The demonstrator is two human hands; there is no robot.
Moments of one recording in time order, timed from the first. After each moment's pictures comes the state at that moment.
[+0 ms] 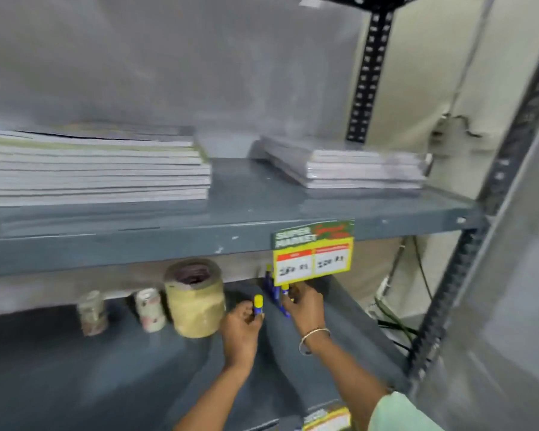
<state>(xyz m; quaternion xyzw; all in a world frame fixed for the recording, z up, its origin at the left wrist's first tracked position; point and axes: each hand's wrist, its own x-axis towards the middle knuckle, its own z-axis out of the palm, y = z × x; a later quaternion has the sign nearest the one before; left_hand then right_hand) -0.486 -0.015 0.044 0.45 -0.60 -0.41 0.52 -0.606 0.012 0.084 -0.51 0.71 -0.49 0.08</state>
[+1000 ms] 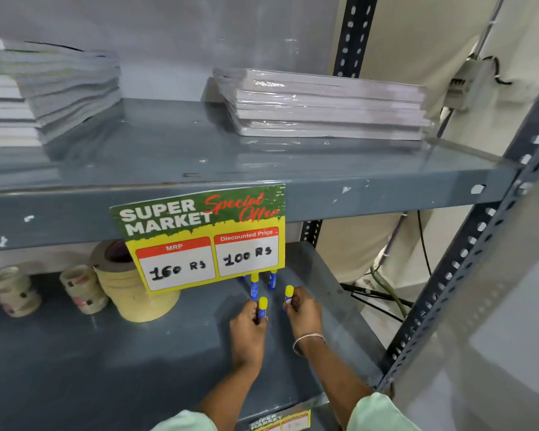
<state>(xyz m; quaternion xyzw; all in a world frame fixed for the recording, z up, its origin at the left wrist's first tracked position) -0.613 -0.023 -0.043 0.54 -0.60 -0.38 0.45 -0.723 -0.012 -0.032 -0.44 0.77 -0.44 0.15</state>
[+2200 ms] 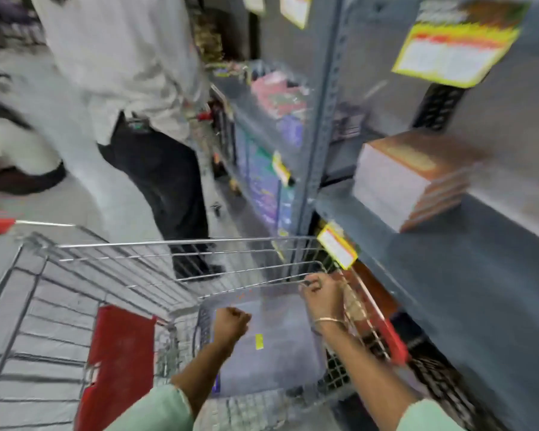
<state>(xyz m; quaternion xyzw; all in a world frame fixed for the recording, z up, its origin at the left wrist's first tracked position) 0.069 0.271 -0.147 0.80 0.00 -0.32 0.51 -0.016 0.112 -0.086 -0.76 0.39 -0.19 0.47</state>
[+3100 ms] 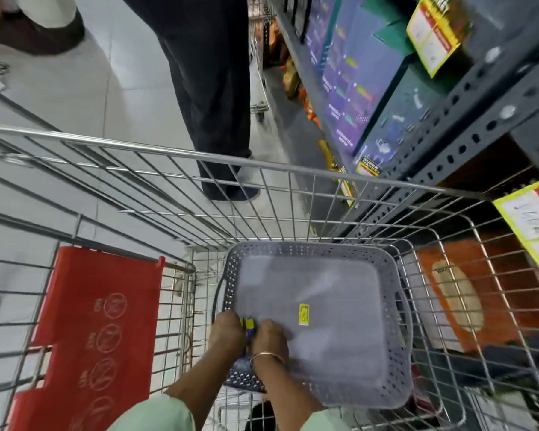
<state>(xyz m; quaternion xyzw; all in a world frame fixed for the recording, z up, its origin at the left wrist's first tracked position) 0.119 0.329 -0.362 0.91 0.08 -0.36 0.20 0.073 0.260 -0.357 -0.76 0.44 0.27 0.39</state>
